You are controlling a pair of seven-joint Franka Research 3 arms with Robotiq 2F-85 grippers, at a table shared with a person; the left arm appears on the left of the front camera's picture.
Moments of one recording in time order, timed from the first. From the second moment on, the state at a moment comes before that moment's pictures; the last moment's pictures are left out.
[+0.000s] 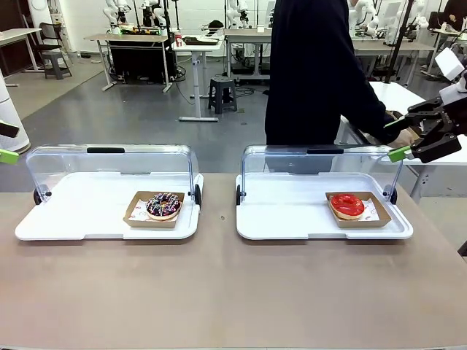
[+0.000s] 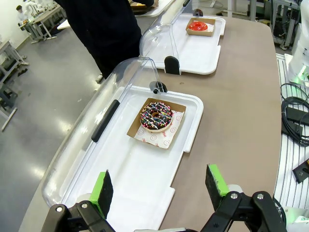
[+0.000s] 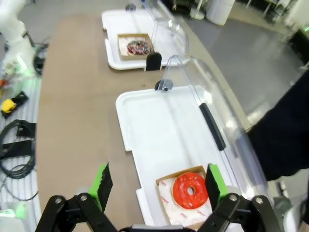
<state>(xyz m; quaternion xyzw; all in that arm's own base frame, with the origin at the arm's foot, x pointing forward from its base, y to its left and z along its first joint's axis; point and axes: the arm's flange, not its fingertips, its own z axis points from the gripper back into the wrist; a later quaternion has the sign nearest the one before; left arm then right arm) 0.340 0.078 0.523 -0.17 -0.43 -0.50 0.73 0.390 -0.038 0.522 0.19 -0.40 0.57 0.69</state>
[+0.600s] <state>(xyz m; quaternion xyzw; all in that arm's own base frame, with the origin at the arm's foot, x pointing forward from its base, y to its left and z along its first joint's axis) 0.340 0.078 0.523 -0.17 -0.43 -0.50 0.73 0.389 -0.037 0.522 0.19 -0.39 0.57 0.69</state>
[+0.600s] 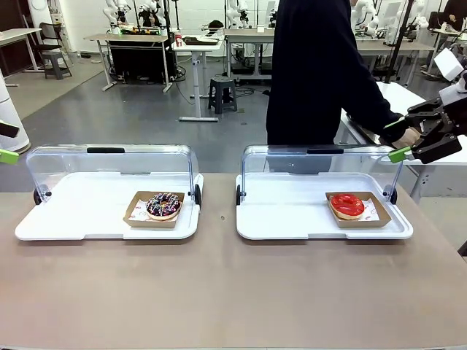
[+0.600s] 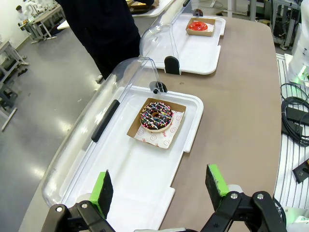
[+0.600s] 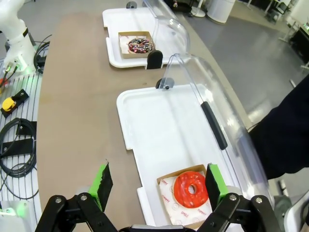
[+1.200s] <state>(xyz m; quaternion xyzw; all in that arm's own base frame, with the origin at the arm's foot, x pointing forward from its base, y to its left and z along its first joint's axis) 0.340 0.078 0.523 -0.17 -0.43 -0.50 0.73 0.389 -0.036 0.522 0.19 -0.39 0.57 0.69</state>
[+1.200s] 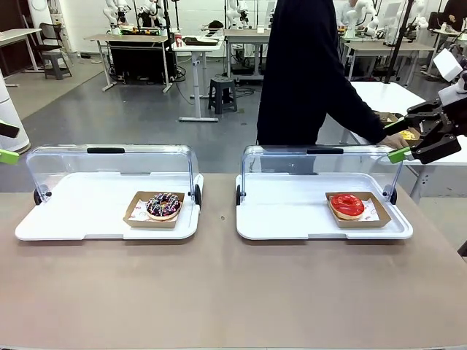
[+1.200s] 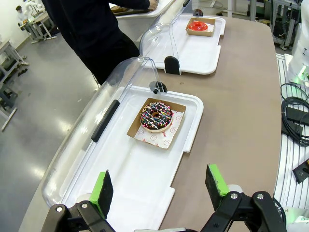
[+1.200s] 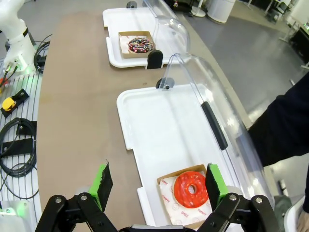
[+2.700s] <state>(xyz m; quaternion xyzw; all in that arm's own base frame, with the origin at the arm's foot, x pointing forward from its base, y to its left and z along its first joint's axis) 0.340 0.078 0.523 -0.17 -0.43 -0.50 0.73 0.389 -0.036 0.522 0.19 -0.39 0.57 0.69</state>
